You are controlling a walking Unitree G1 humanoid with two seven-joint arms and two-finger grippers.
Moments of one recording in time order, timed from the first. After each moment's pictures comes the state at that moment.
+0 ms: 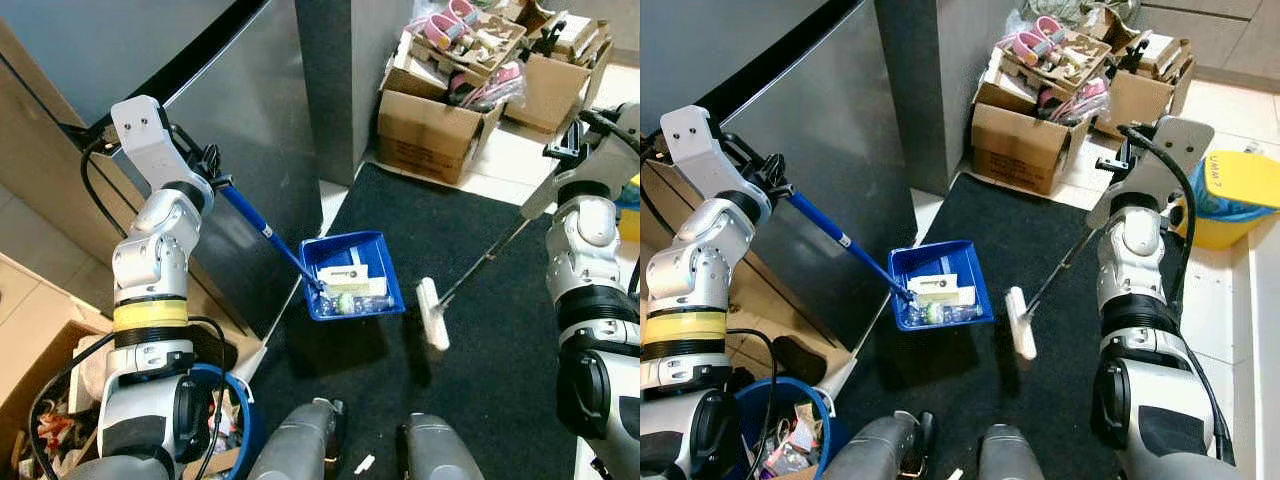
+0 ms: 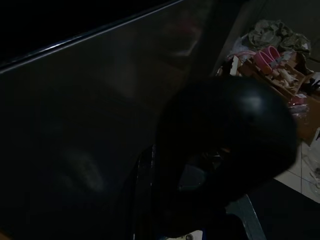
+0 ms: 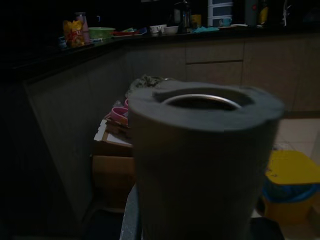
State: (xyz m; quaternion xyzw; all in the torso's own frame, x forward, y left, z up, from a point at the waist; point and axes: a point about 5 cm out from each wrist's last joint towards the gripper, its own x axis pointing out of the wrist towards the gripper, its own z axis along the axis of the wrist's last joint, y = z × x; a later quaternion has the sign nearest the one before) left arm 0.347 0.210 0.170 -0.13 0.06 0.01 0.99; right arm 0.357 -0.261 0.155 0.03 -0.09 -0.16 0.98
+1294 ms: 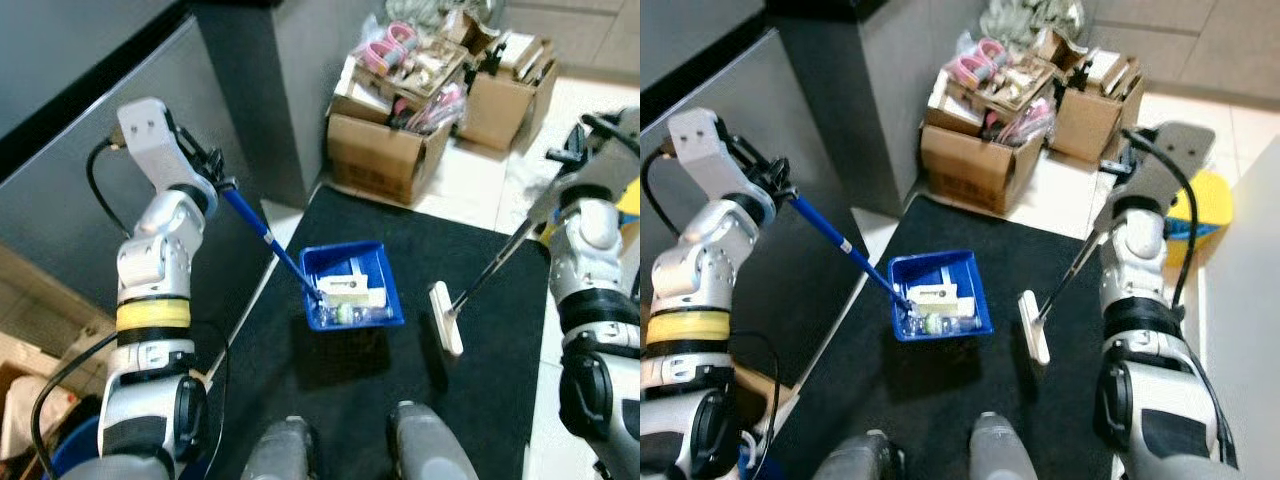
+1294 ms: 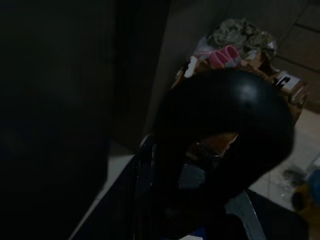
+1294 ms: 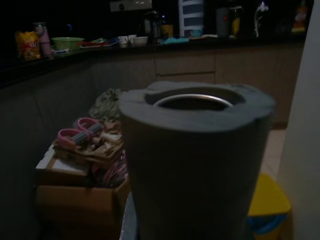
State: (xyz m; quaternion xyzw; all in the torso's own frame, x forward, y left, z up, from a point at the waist) left arm 0.348 0.210 0.165 -0.12 0.07 0.01 0.99; right arm 0.356 -0.263 0.153 0.03 -0.09 -0.16 0.98
